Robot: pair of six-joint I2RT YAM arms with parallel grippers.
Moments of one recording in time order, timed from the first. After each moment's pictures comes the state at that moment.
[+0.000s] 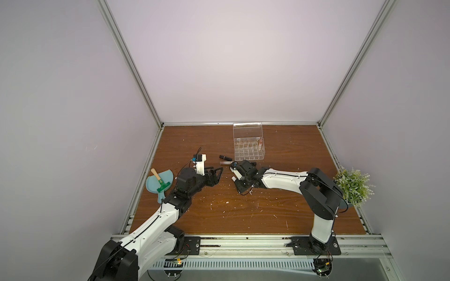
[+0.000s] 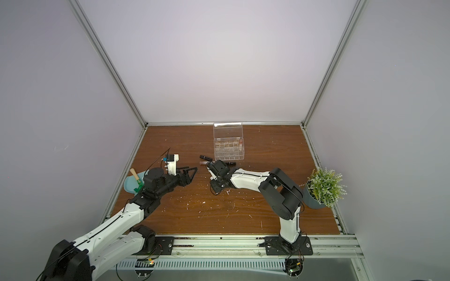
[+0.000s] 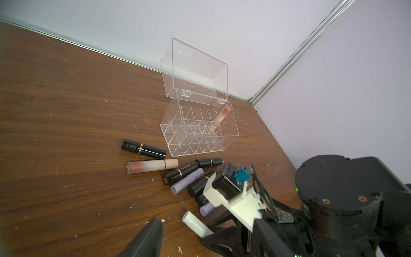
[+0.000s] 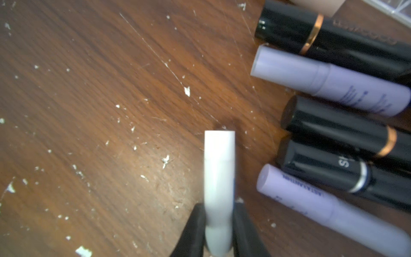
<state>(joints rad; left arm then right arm) -0.39 0.92 0.40 0.26 0.27 -0.51 0.89 1.87 1.14 -0.31 0.03 0.21</state>
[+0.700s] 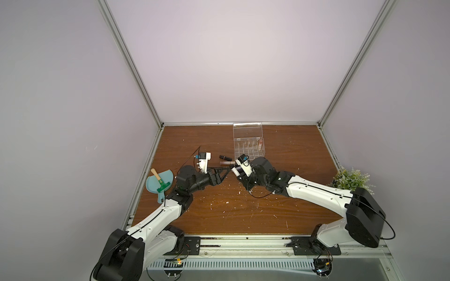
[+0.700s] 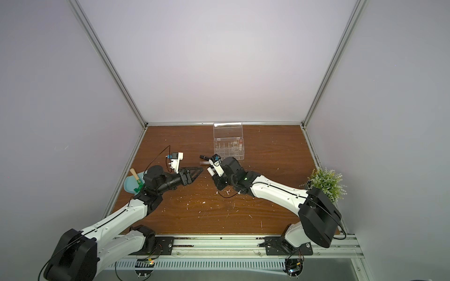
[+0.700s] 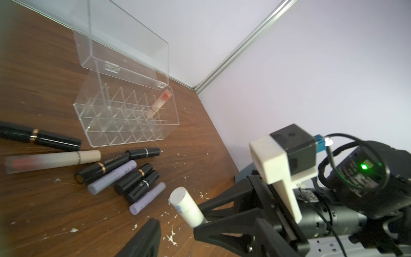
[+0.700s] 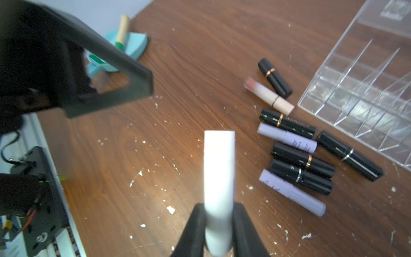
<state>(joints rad) -0.37 1.04 0.40 0.52 0.64 -0.76 0.89 1.43 0.96 -0.16 -0.05 0.18</state>
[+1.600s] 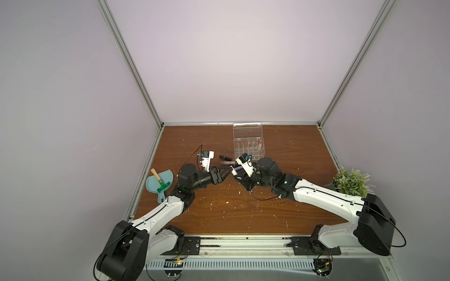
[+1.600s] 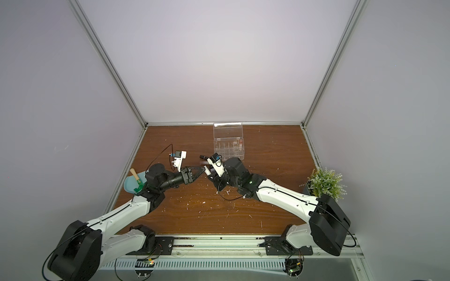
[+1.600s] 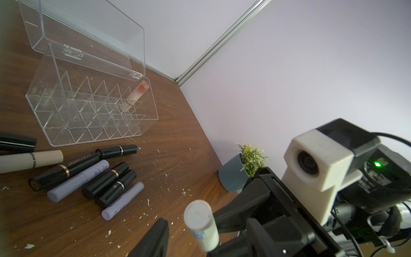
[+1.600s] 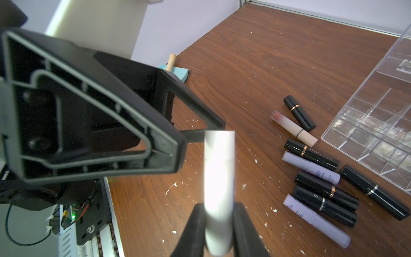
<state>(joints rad) -0.39 1.11 0.42 0.59 0.70 -0.80 0.90 1.38 0.92 -0.05 -0.15 0.19</state>
